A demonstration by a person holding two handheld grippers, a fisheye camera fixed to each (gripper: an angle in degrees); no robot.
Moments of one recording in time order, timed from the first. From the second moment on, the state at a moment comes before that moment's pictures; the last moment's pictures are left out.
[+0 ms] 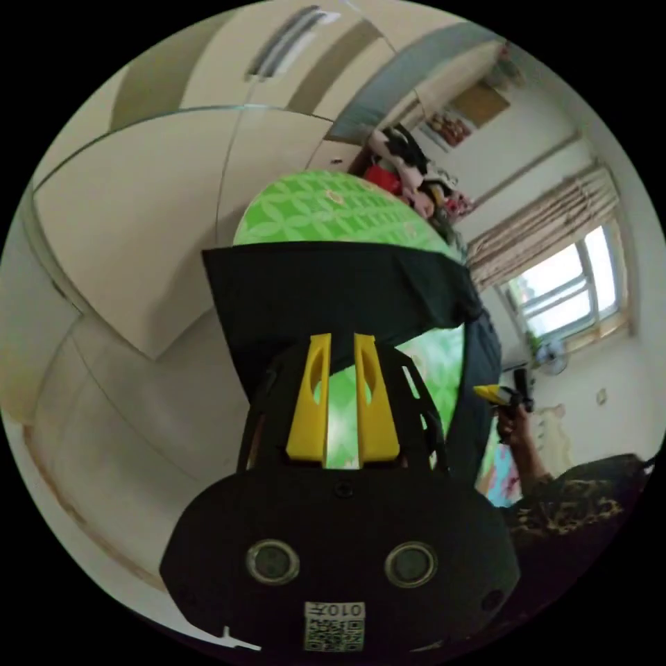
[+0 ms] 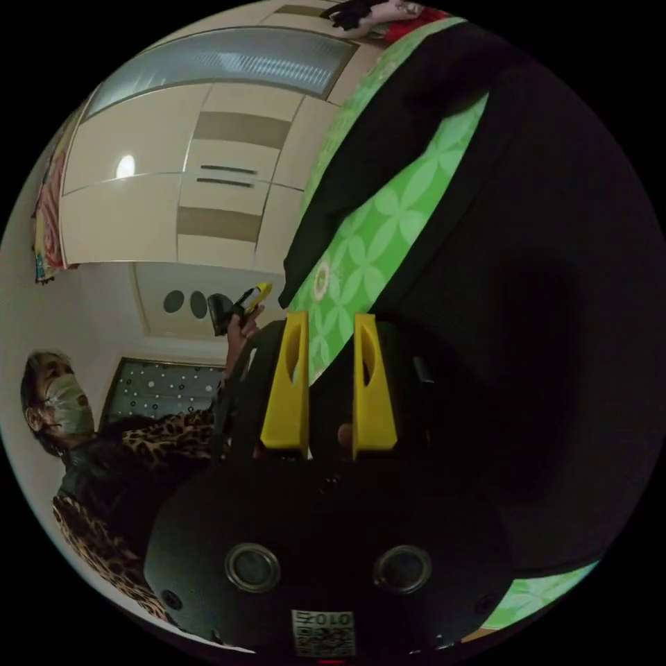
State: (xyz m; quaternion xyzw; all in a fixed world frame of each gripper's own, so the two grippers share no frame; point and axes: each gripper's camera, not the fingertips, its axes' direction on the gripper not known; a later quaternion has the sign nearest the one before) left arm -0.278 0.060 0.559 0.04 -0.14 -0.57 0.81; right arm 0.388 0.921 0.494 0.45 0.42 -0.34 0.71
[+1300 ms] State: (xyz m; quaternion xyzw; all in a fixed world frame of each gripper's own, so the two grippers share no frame) left arm -0.460 -0.034 0.538 -0.12 -0.14 -0.30 0.93; right arm 0.149 0.706 0.467 0.09 0.77 -0.29 0.56
